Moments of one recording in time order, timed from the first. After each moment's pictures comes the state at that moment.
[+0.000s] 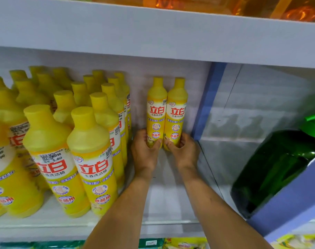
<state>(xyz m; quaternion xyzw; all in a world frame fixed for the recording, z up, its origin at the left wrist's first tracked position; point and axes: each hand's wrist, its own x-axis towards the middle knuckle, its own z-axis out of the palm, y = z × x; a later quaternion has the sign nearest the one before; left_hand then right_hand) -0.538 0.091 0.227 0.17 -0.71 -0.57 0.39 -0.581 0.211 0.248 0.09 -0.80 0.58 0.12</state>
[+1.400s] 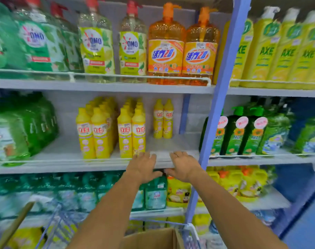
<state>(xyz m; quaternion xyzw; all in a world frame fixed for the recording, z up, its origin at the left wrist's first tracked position) -0.207 0.137 0.339 0.01 -1.00 0.02 0.03 -0.278 0.316 0.344 0.31 -0.95 0.00 0.03</state>
